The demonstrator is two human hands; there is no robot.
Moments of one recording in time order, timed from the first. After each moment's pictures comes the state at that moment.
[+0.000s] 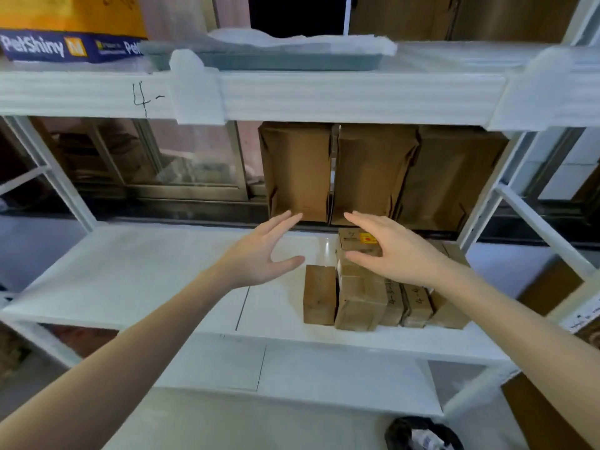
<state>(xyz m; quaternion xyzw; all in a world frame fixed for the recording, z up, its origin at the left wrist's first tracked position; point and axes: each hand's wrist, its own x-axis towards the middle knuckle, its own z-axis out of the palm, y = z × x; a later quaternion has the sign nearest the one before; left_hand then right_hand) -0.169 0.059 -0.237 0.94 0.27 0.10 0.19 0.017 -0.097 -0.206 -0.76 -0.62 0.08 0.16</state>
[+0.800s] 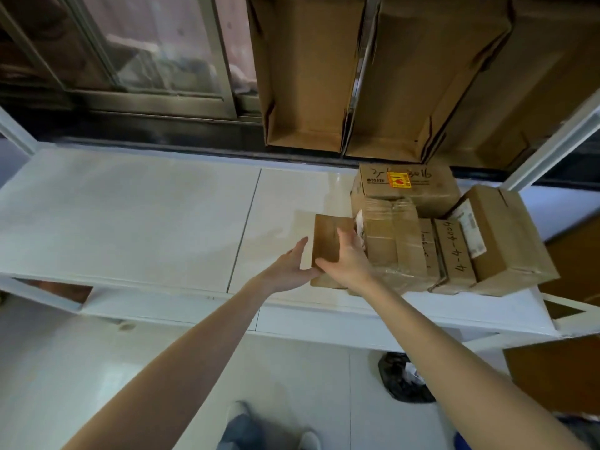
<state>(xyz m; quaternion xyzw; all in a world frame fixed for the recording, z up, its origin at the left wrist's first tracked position) -0.100 0.122 -0.447 0.77 0.39 -0.10 0.49 0.017 0.037 -0.433 -0.85 -0.38 0.31 0.21</state>
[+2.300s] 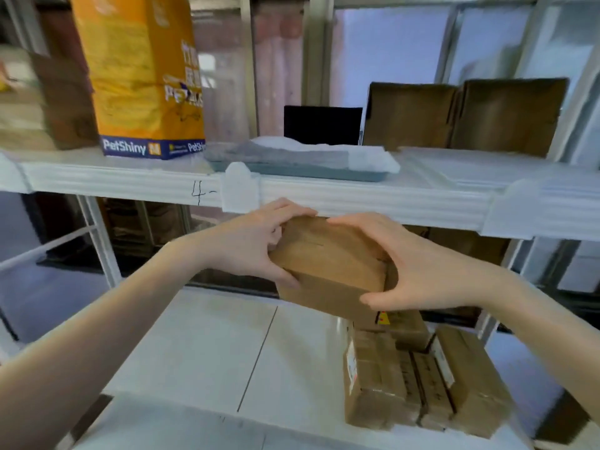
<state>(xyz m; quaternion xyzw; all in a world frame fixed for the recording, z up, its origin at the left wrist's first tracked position) -0.206 0.054 -0.066 0.97 0.15 0.14 0.13 -0.018 -0.114 -0.062 -0.62 -0.76 0.06 0.17</state>
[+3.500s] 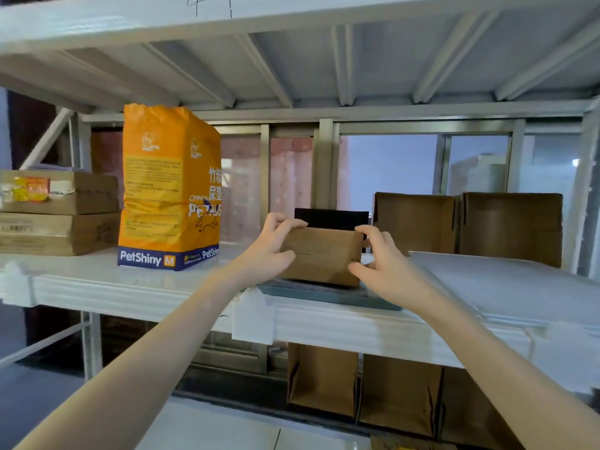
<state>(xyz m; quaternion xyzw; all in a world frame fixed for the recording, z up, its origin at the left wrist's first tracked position) -0.154 0.150 0.024 0.89 0.20 0.36 0.19 0.011 0.018 0.018 -0.69 -0.61 -0.03 0.39</state>
